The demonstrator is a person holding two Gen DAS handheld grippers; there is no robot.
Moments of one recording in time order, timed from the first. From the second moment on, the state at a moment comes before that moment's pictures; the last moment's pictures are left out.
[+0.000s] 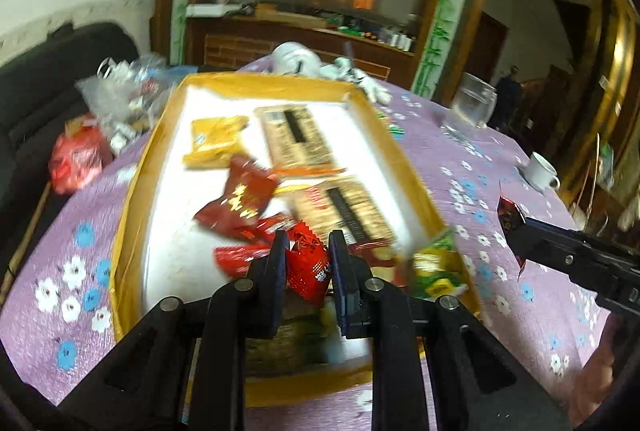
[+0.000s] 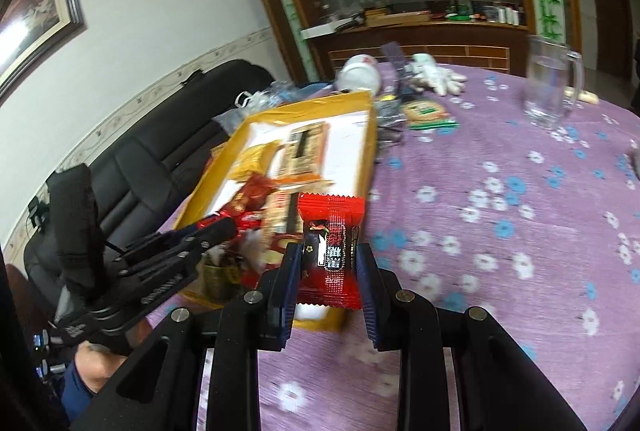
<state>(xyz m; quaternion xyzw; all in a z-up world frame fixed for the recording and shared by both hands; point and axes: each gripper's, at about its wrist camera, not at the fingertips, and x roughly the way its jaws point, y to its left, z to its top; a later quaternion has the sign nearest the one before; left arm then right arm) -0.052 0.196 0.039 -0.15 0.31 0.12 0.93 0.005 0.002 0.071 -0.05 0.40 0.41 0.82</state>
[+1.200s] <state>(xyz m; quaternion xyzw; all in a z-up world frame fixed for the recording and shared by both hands) -0.053 0.212 0.030 -0.17 0.31 0.17 0.92 -0.030 0.082 0.006 -0.16 0.39 0.43 0.80</state>
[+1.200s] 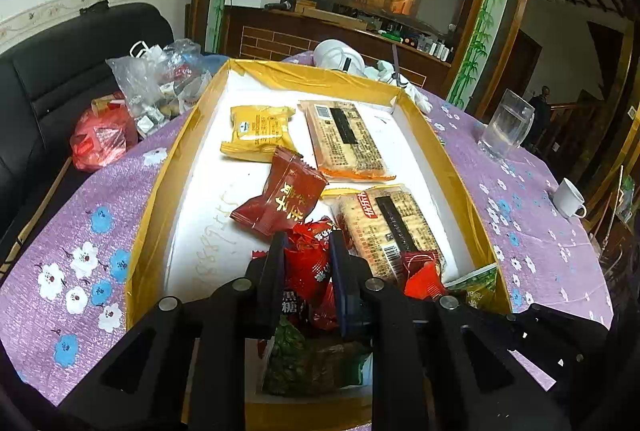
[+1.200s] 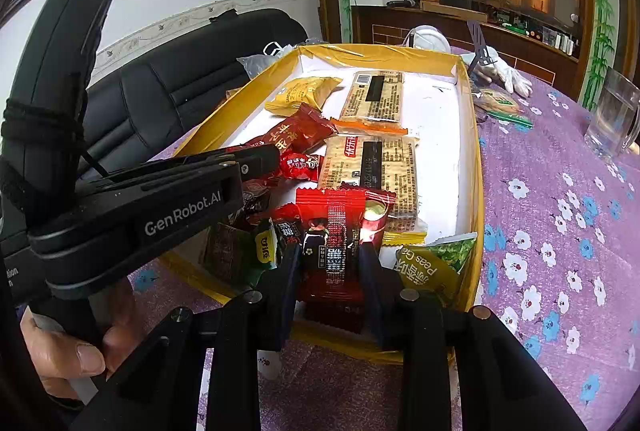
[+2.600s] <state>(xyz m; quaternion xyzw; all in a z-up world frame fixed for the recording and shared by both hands) -0.091 0.161 0.064 -0.02 0.18 0.28 0.94 -0.028 -0.015 0.071 -0.09 0.30 0.36 0.88</state>
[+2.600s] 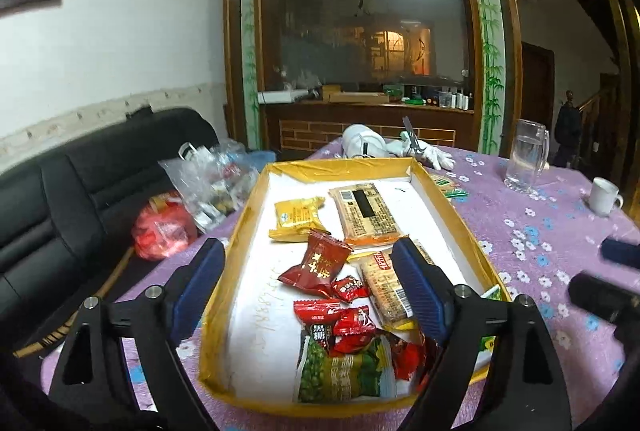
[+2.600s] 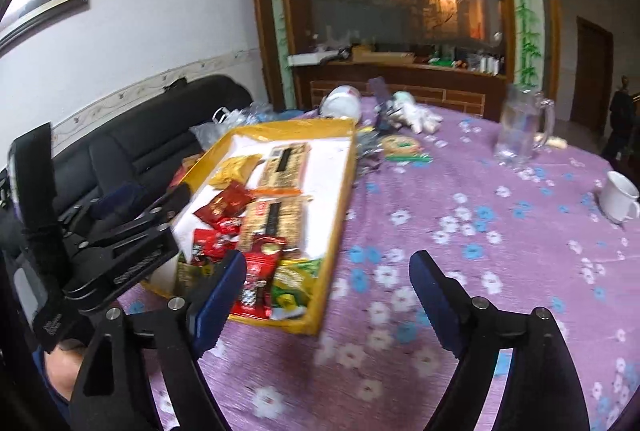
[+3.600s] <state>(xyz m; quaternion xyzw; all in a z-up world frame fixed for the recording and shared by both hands) -0.079 0.120 0.061 0.07 0.20 0.31 0.93 -0.033 -0.051 0.067 -0.09 0.25 0.33 0.90</state>
